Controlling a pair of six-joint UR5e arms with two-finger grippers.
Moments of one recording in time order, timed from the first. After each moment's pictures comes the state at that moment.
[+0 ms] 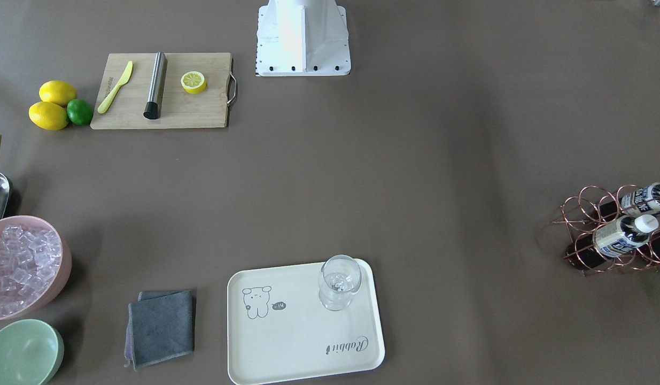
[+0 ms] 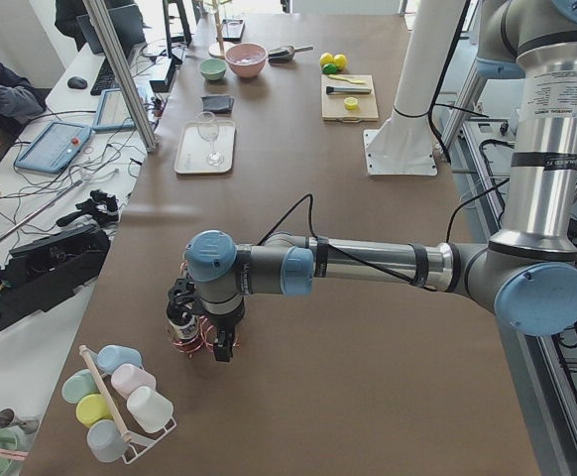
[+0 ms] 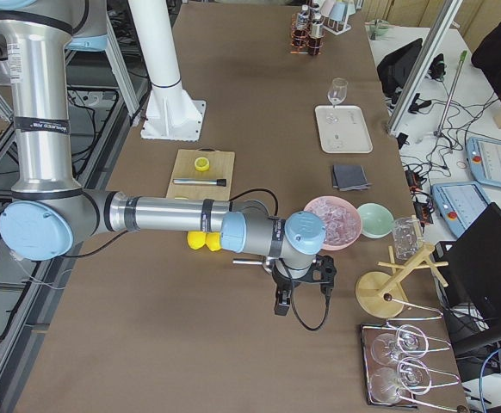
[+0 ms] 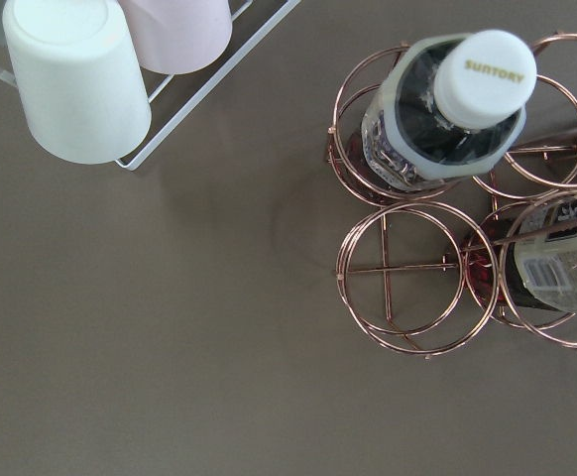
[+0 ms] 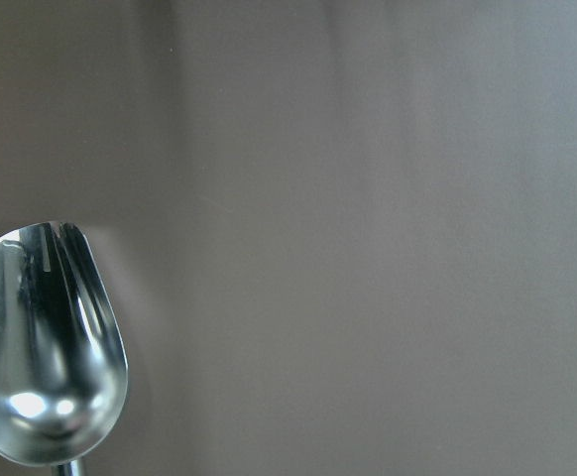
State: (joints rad) left arm -1.61 -1.62 -1.58 -1.54 -2.32 0.05; right arm 1.58 -1.56 1.56 -1.67 2.29 0.02
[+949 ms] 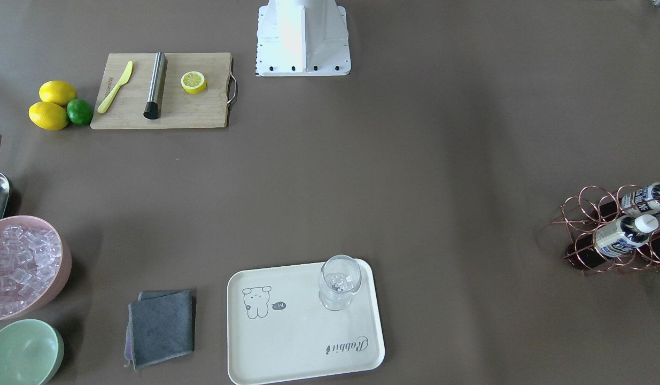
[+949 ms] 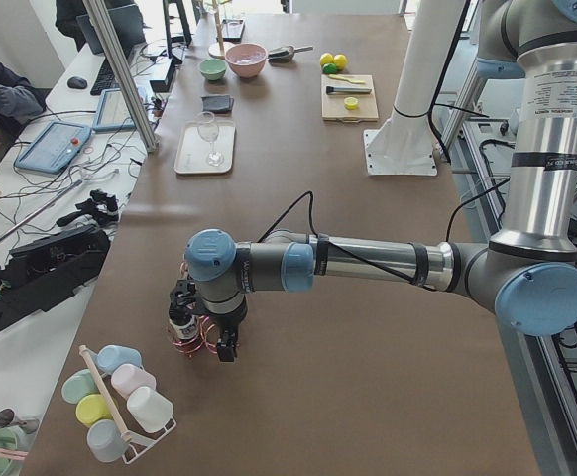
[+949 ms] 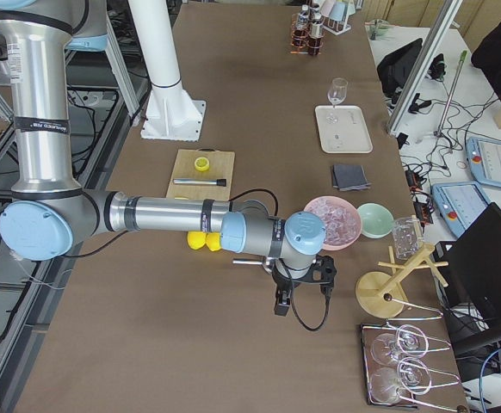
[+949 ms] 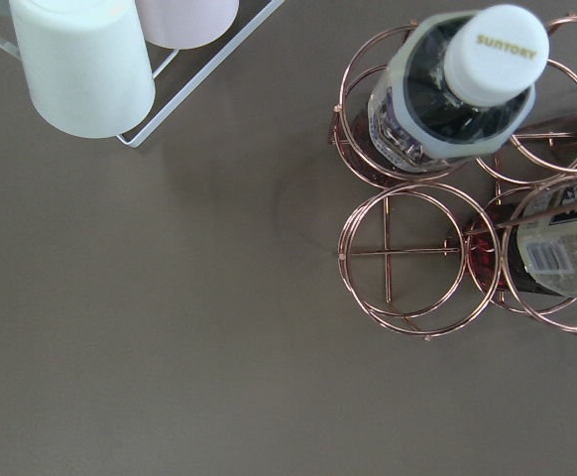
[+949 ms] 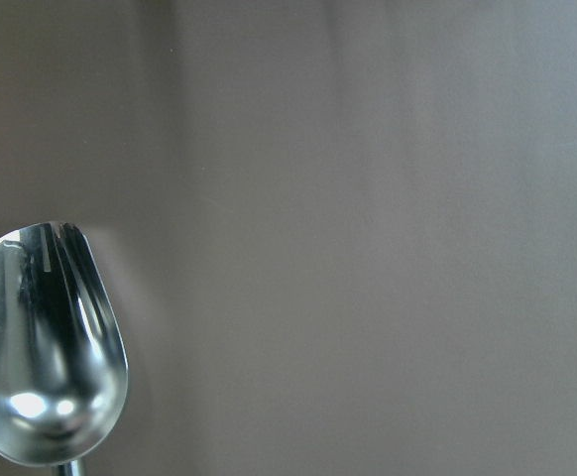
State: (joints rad) left arm -1.61 -1.62 -1.59 -1.48 -2.32 0.06; right arm 1.58 -1.56 1.56 -1.67 2.30 0.02
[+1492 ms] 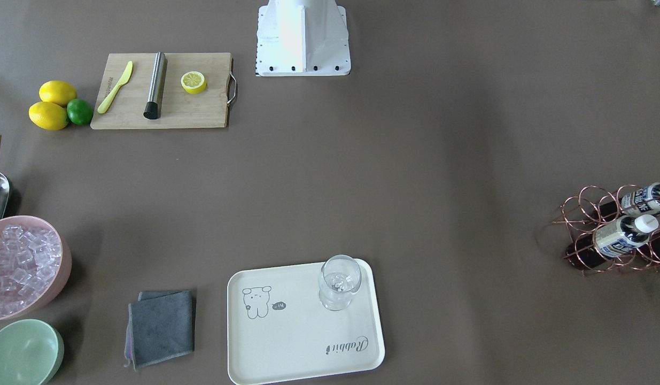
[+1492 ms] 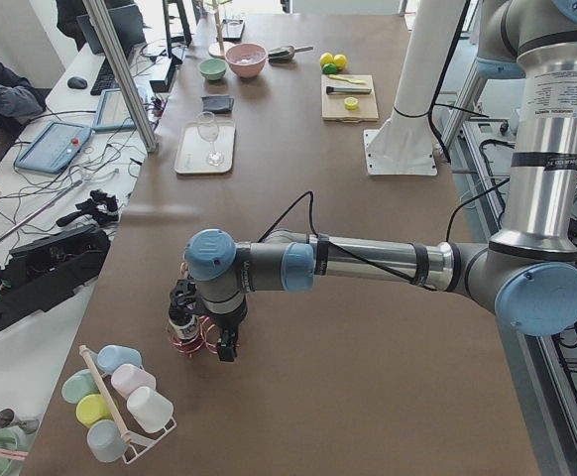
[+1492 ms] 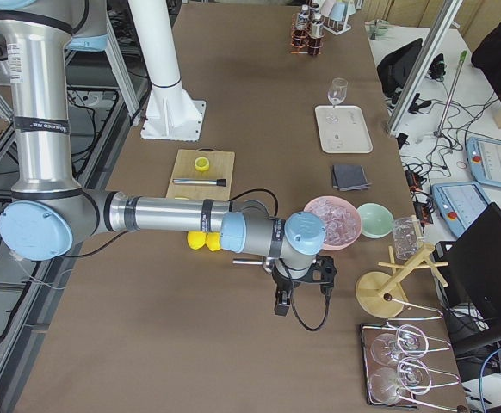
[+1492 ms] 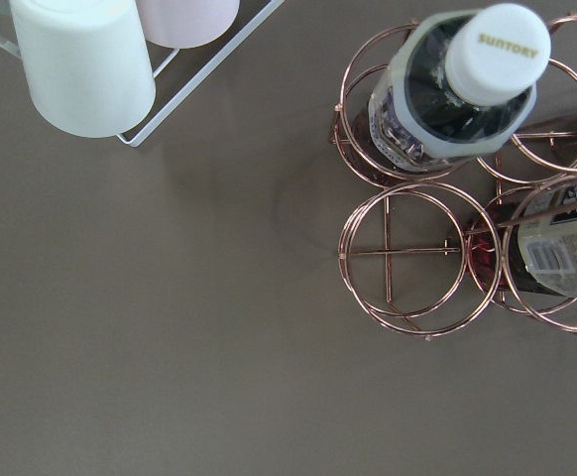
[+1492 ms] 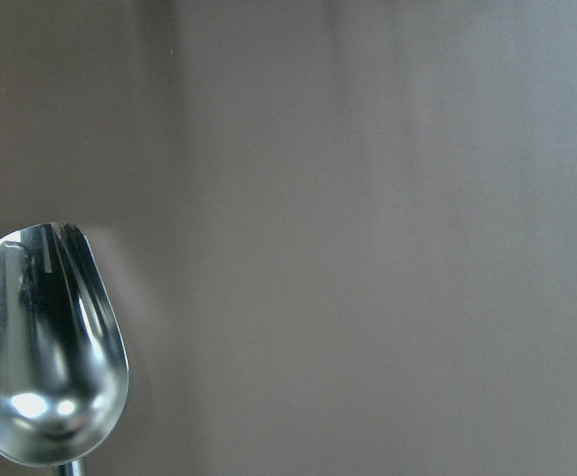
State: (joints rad) left arm -1.61 -1.62 -1.59 -1.48 -2.32 0.06; right arm 1.58 -1.56 1.56 -1.67 2.30 0.02
